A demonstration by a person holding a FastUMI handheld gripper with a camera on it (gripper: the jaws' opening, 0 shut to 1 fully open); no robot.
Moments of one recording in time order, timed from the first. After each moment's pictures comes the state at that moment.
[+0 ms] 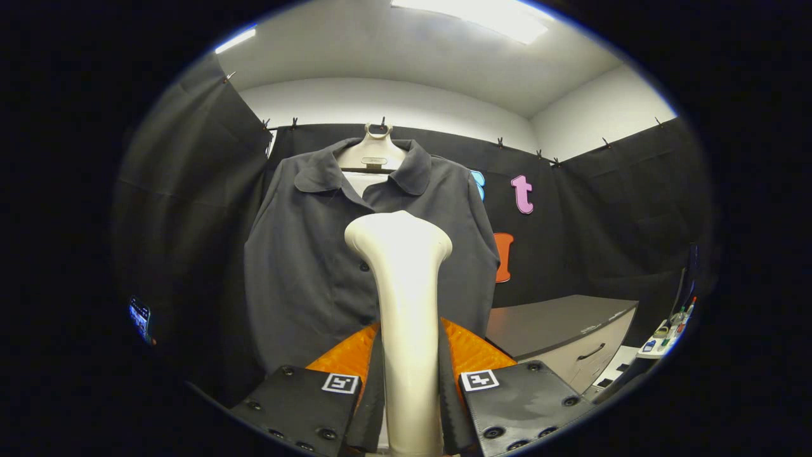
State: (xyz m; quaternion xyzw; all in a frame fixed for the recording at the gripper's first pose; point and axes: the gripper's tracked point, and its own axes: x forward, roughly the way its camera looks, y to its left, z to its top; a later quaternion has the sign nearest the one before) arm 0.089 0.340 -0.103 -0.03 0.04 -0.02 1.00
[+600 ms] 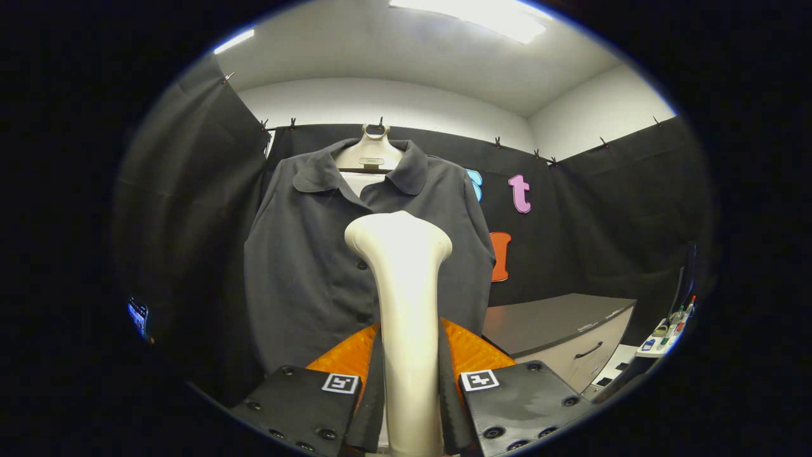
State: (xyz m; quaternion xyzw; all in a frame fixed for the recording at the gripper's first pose) arm 0.082 0.336 -0.102 -0.02 0.04 -0.02 1.00
